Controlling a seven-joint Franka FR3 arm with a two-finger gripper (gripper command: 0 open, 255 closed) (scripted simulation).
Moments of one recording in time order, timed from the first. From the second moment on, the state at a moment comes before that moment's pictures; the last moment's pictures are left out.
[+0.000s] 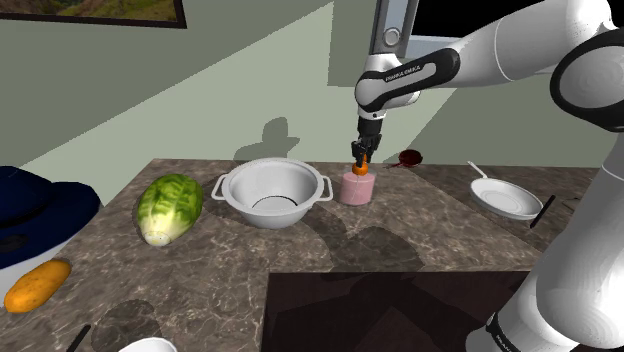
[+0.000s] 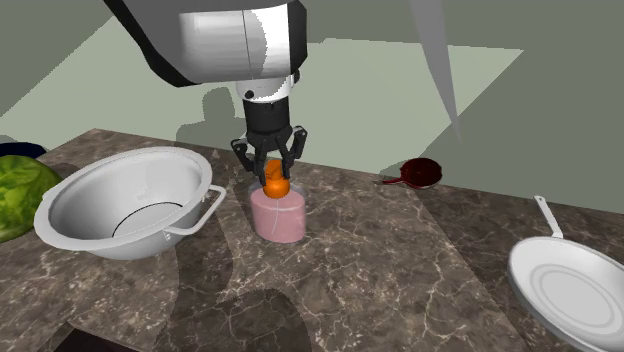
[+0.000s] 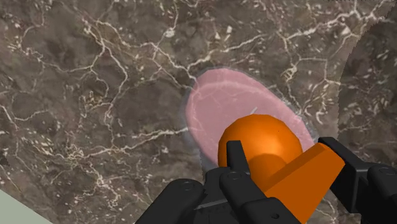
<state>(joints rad) -0.02 0.10 -0.21 -1.96 0.02 2.04 -0.25</state>
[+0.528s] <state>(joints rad) -0.02 0.09 -0.21 -1.96 0.01 2.02 -0.25</state>
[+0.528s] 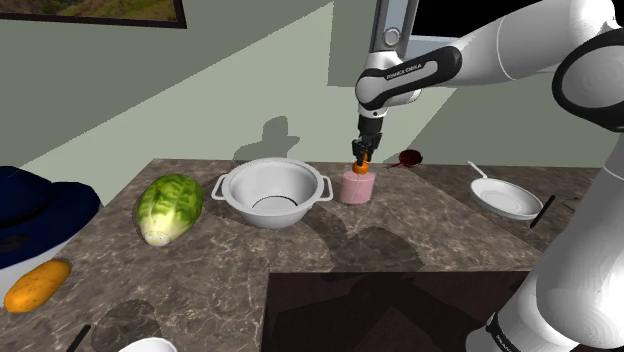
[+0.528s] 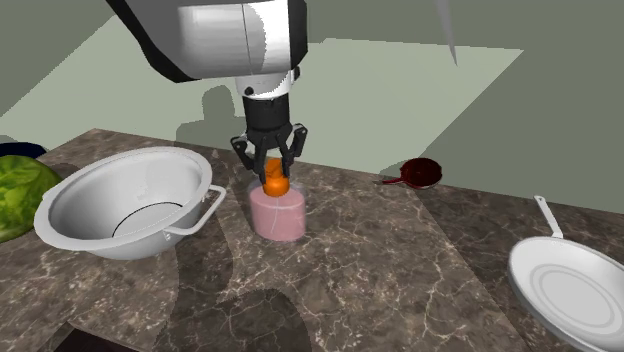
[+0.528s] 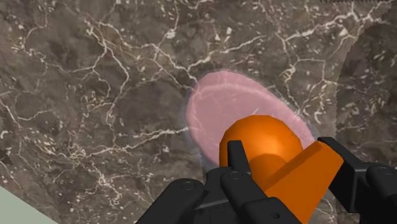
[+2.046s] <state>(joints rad) -0.02 0.05 -0.21 -1.70 0.00 1.73 -0.25</state>
